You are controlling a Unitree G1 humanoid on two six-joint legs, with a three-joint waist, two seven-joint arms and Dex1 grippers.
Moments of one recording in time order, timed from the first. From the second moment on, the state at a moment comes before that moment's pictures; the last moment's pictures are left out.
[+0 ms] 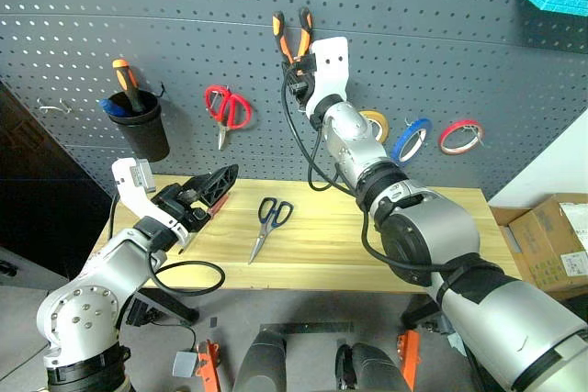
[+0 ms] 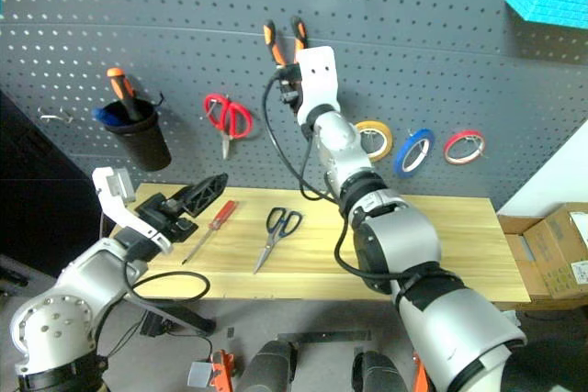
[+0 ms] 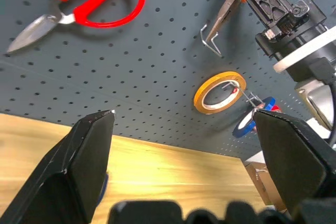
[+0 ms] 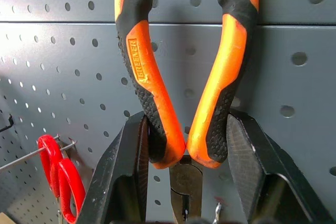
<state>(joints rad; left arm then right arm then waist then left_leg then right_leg) -0.10 0.44 0.47 -0.44 -1.21 0.87 -0.09 -1.37 0.10 -0.14 1.33 0.02 -0.35 0.15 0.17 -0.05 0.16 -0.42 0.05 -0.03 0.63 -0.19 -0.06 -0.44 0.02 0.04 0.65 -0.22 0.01</state>
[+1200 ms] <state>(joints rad) -0.16 0.46 0.42 -0.38 -1.21 0.84 -0.12 -1.31 0.05 -0.09 1.31 -0.08 -0.54 0.02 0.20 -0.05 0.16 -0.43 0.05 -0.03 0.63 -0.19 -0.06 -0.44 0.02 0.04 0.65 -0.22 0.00</state>
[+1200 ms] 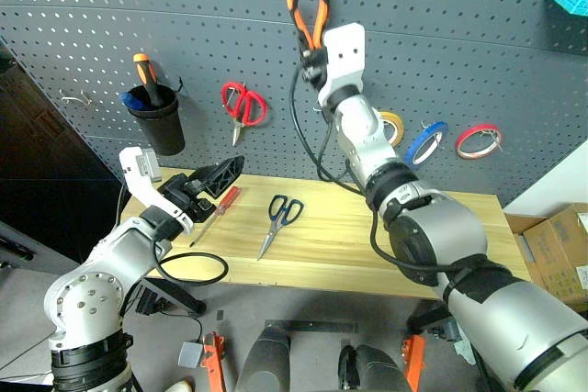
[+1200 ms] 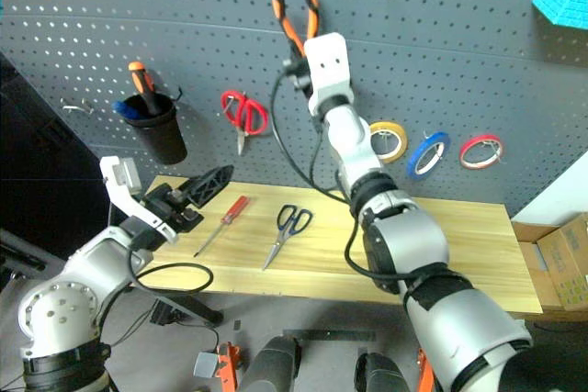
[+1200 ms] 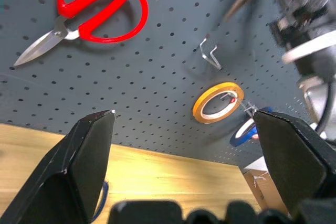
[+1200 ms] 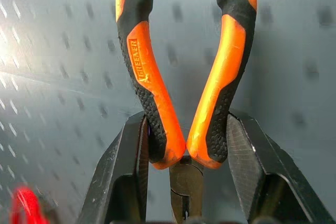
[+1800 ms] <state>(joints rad) -0.17 0.46 0.40 -0.38 -1.22 0.84 -0.12 -1.25 0.07 -0.07 1.32 -0.10 -0.49 0.03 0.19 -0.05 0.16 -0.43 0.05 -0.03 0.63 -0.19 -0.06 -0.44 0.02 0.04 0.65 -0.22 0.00</state>
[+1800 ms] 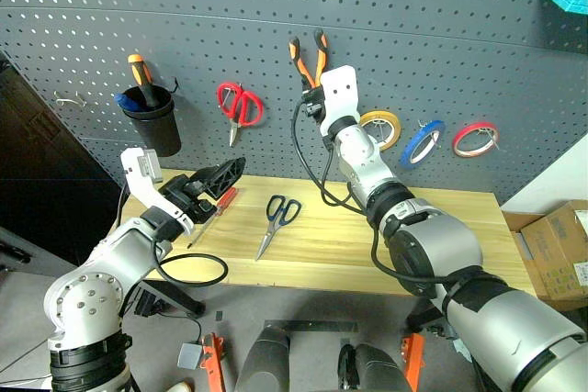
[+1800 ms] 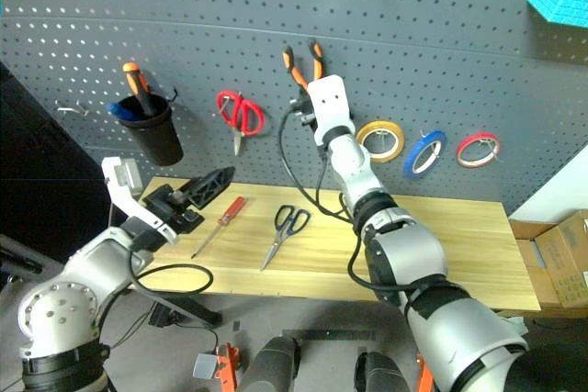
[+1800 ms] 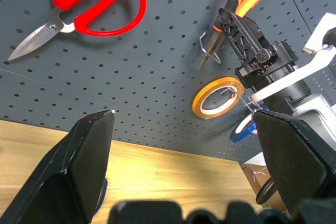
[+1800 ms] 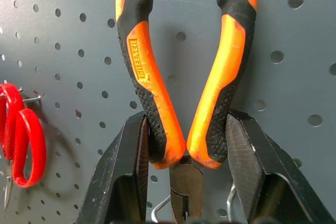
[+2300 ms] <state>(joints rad) -0.17 0.46 0.37 -0.37 -1.16 0.83 -0.12 -1.17 0.05 -0.06 1.25 -0.09 -0.48 0.06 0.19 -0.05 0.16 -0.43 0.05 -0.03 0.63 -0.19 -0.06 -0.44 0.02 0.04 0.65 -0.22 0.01</state>
